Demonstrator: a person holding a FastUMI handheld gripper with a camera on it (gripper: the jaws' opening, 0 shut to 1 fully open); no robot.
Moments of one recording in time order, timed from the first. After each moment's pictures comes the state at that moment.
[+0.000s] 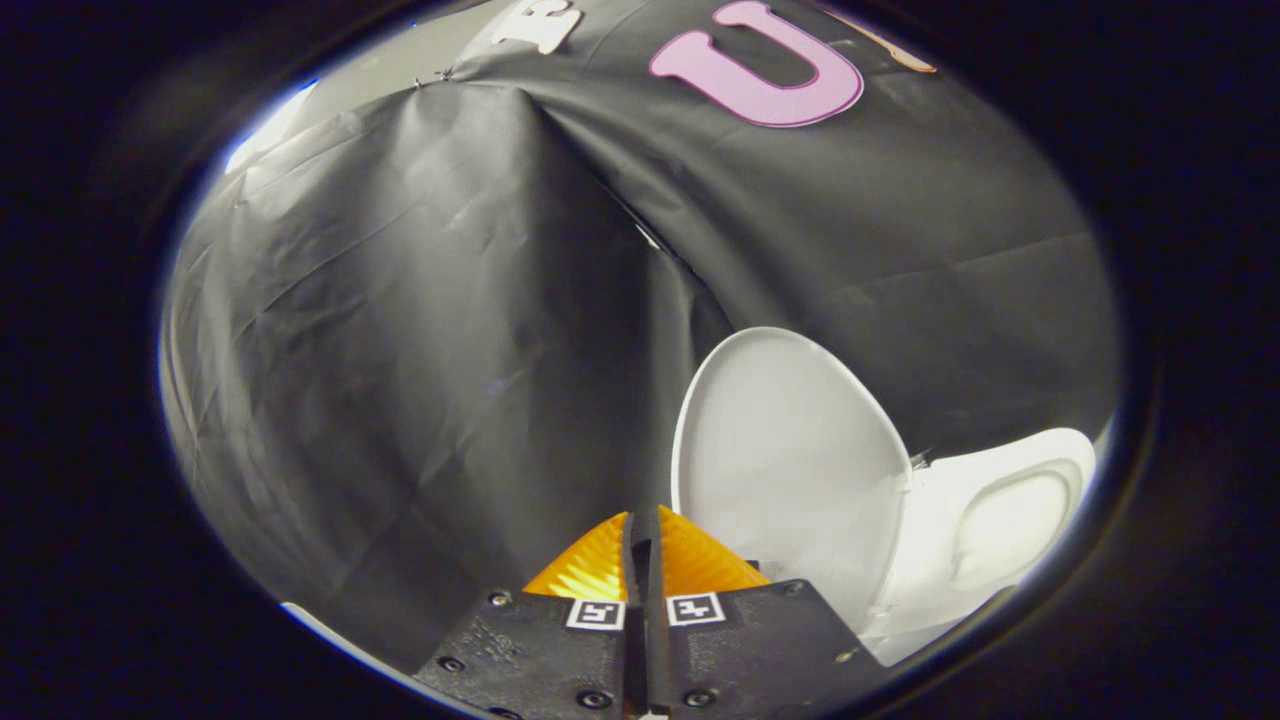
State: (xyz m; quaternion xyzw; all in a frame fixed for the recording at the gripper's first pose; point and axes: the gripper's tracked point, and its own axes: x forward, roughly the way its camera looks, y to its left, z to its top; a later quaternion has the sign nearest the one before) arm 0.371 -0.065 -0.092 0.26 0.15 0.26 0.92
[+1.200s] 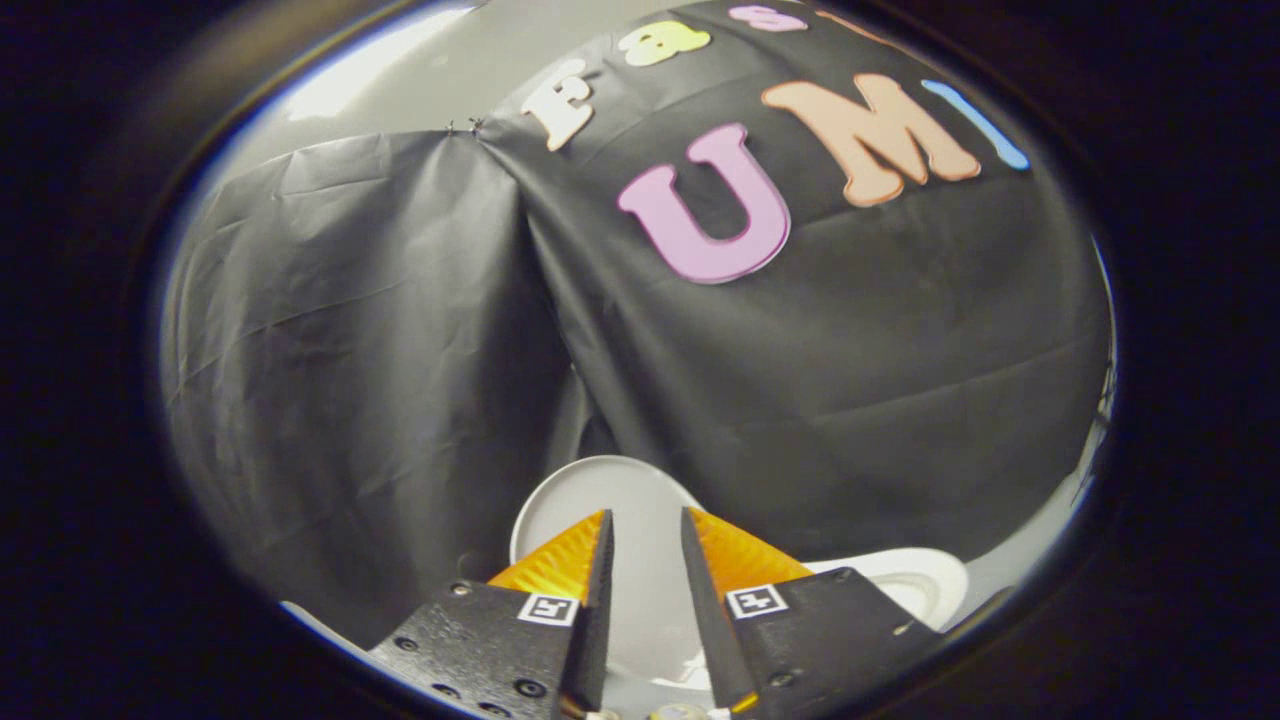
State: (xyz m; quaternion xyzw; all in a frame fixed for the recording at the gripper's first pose) arm 0.283 -0.292 0.027 0.19 -0.01 0.11 0.98
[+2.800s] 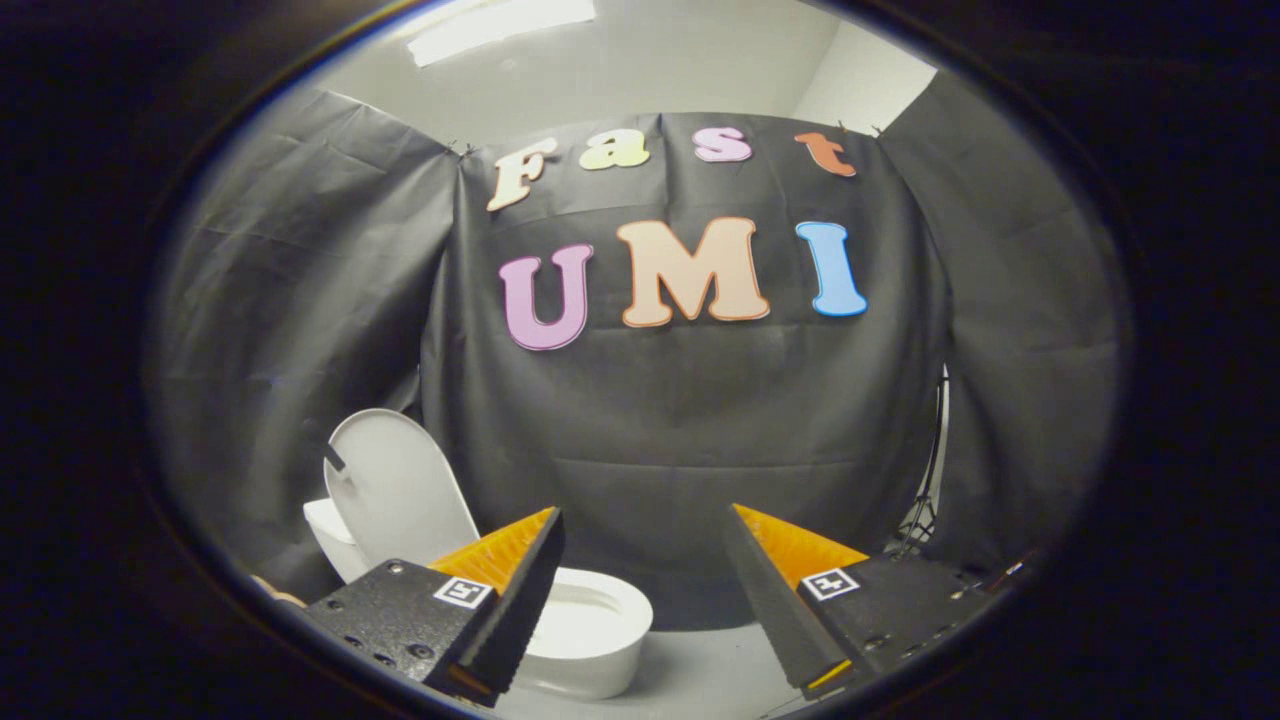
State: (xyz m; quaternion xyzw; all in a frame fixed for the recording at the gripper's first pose) arm 0.094 -0.512 -0.099 0.07 -0.09 -0.11 0.99
